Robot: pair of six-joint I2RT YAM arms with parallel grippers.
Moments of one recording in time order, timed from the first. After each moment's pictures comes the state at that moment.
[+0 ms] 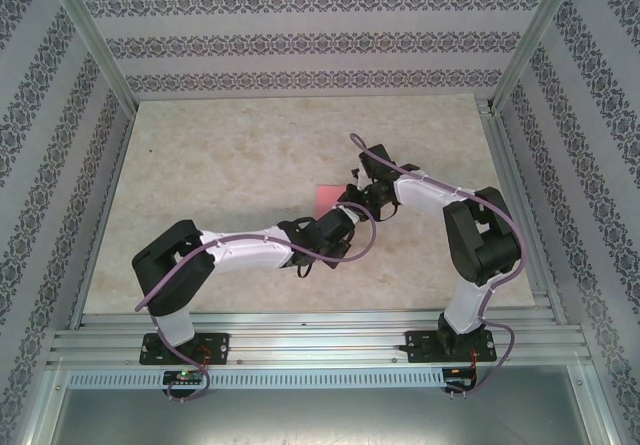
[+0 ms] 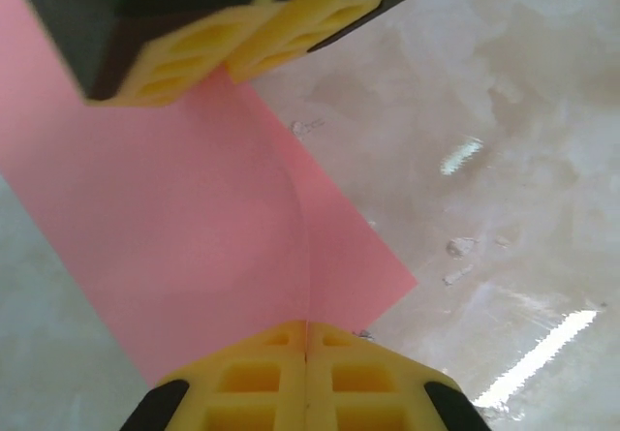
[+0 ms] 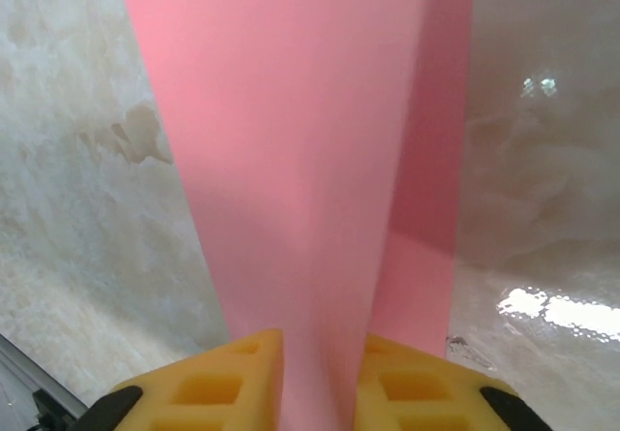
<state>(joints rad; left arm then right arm) -1.01 1.76 1.07 -0.28 -0.16 -0.29 0.42 1.80 1.13 -0.50 -0.48 0.59</state>
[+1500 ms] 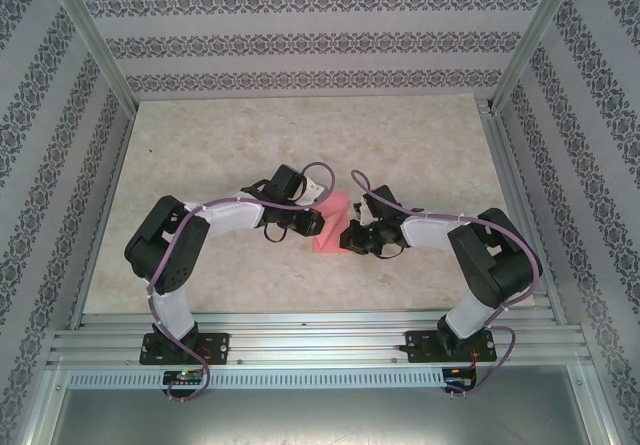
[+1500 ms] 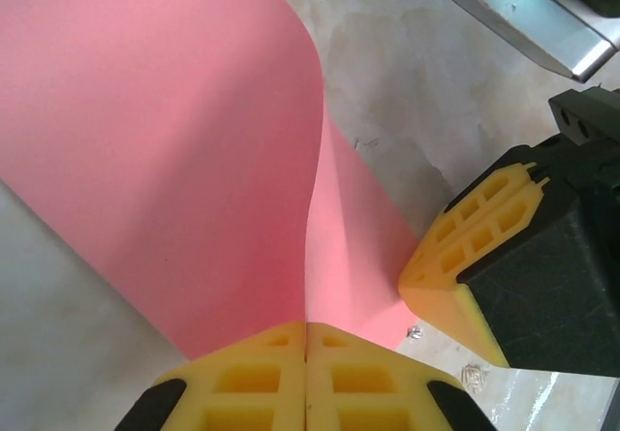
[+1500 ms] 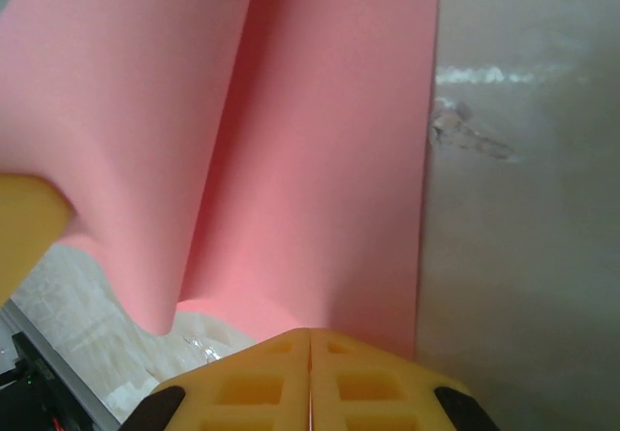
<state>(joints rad) -0.61 1.83 1.07 -0.24 0.50 -0.18 0.51 1.65 0.71 -0.14 -0.52 0.68</state>
